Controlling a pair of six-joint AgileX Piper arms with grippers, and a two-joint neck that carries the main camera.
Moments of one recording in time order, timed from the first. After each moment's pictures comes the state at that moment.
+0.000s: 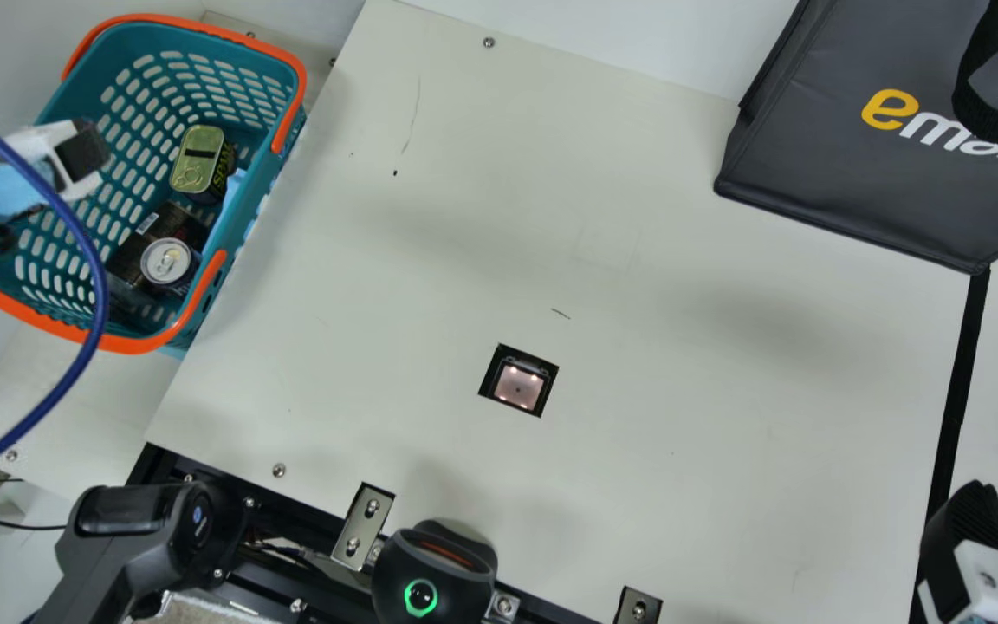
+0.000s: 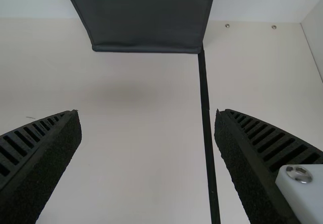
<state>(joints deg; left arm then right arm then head) 24.1 50.0 -69.7 0.6 68.0 -7.1 0.7 42.6 -69.8 -0.8 69.5 0.0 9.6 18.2</state>
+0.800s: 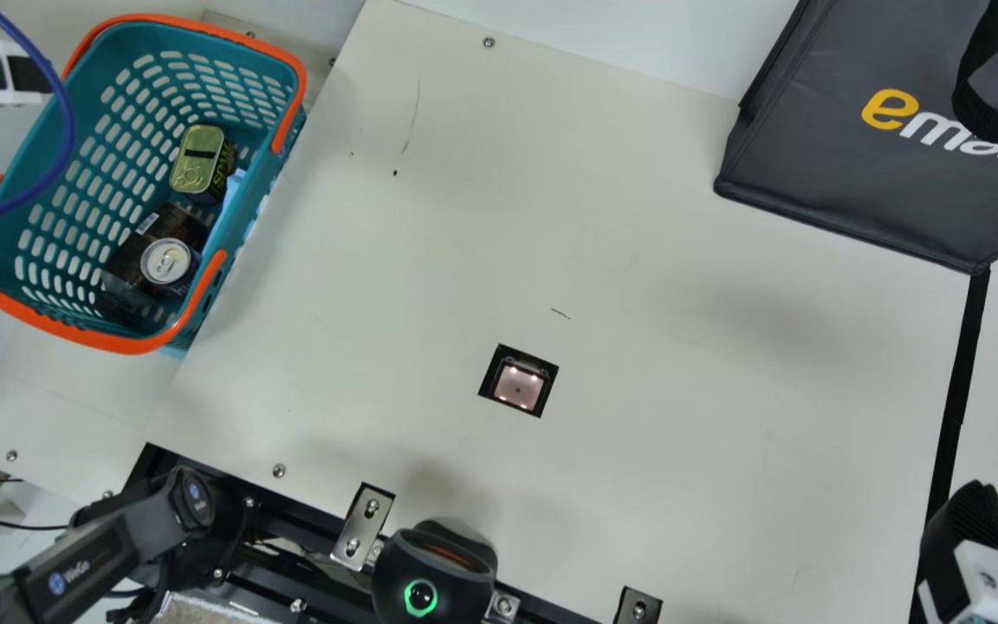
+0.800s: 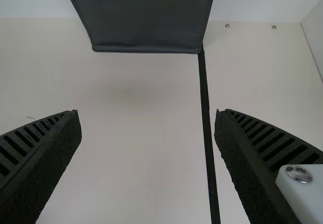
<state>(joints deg) 42.0 76.9 -83.8 -11.4 69.9 25.4 0.7 42.6 -69.8 -0.8 69.5 0.0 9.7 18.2</state>
